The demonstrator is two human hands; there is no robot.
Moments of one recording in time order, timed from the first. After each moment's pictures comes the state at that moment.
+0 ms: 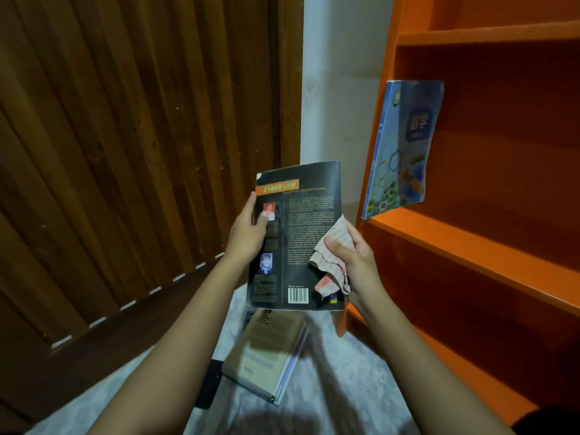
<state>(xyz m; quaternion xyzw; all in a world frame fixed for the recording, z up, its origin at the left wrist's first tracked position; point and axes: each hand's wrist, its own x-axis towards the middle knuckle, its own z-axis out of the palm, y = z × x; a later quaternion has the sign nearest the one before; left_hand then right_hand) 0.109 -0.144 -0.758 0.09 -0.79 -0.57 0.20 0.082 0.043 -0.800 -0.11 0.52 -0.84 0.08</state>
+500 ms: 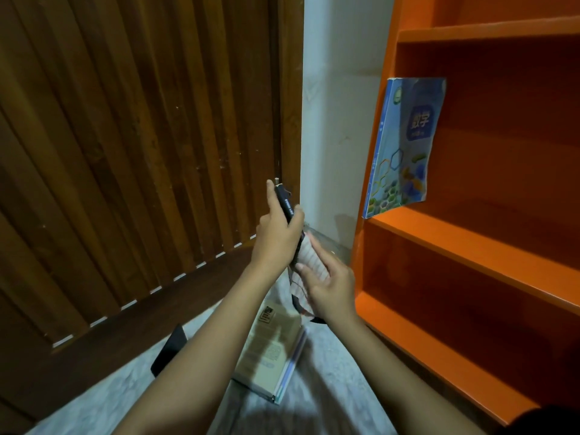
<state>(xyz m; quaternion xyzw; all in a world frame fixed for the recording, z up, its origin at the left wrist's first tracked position) 0.115 -0.094 -0.749 0.06 -0.84 -0.48 0.26 0.122 0.017 -0.819 -0.24 0.74 -0.60 -0.17</state>
